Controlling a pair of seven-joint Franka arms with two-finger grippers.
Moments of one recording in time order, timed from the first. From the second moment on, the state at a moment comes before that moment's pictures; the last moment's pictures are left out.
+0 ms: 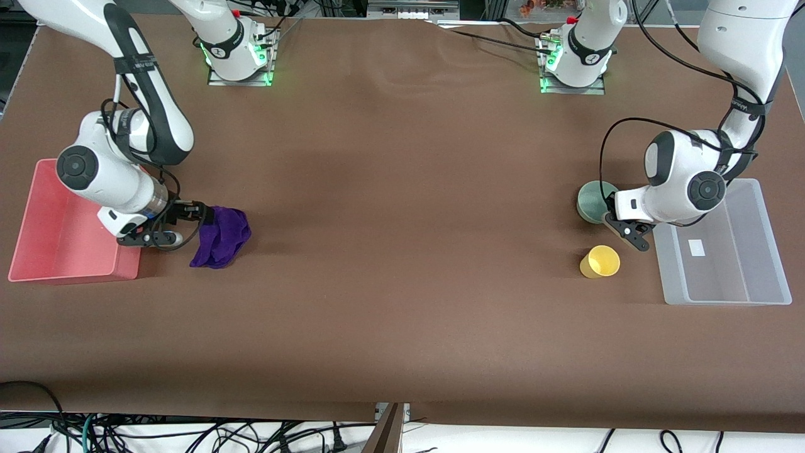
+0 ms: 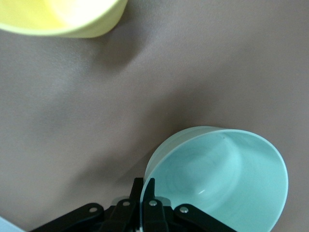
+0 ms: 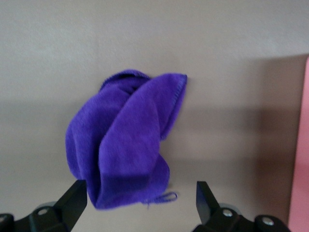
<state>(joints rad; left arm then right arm) 0.17 0.38 -0.09 -2.18 0.09 2.34 0.73 -0.06 0.31 0.08 -2.11 -0.02 2.37 0.00</state>
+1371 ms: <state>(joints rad) 0.48 0.51 -0.07 -1.74 0.23 1.97 1.04 -0.03 0.33 0.08 -1.94 -0.02 2.20 -0.04</state>
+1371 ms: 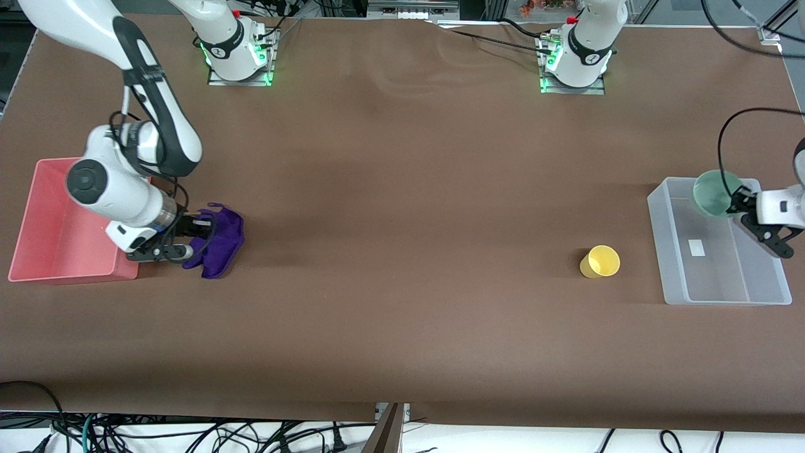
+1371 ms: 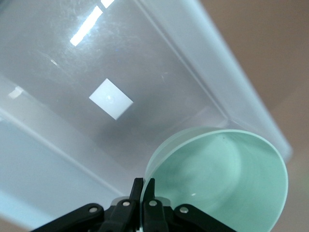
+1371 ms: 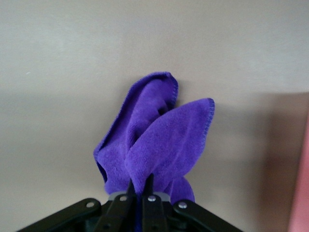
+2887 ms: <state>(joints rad) 0.51 0.46 -0.29 -1.49 0.15 1.72 0.90 -0.17 0.40 -0.25 -1.66 -0.07 1.79 -0.75</state>
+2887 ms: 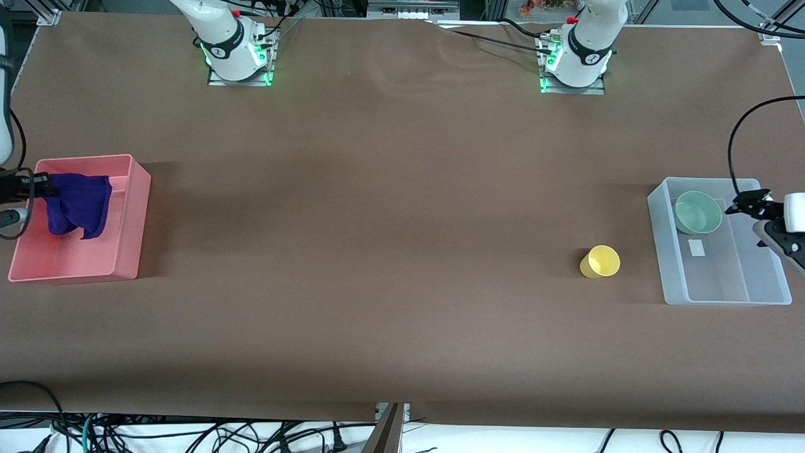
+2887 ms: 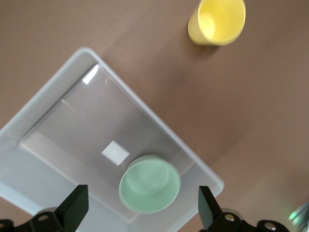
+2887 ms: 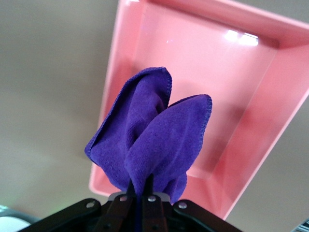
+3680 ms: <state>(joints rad) 0.31 0.67 -0.31 -1.55 0.12 2.06 0.28 -0.17 0.44 -0.29 -1.92 -0.07 2.16 -0.77</state>
